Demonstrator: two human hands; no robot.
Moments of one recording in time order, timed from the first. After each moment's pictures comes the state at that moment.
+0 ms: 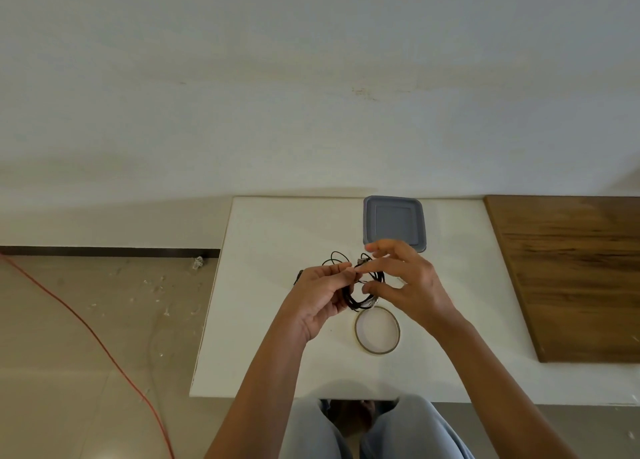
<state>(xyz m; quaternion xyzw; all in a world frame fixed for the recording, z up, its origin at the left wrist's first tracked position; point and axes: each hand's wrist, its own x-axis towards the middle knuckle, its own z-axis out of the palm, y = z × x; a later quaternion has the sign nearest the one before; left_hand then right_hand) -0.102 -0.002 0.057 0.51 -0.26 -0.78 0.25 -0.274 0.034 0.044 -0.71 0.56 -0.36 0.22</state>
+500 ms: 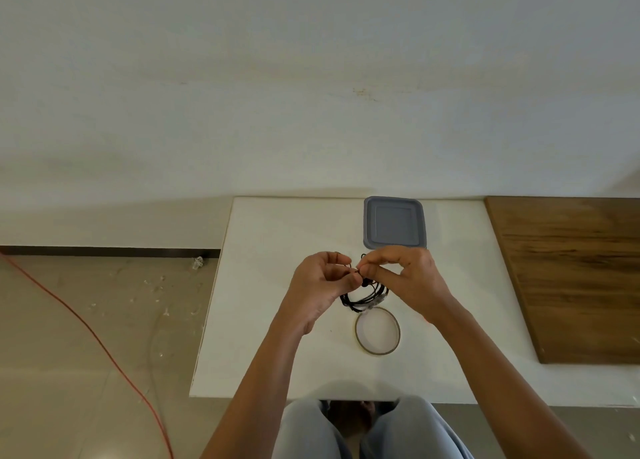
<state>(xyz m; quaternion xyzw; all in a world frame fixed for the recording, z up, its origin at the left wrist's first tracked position) -0.096 -0.004 0.061 0.53 -0.47 -0.66 0.26 -0.267 0.024 0.064 -0.60 0.60 -0.39 0.37</state>
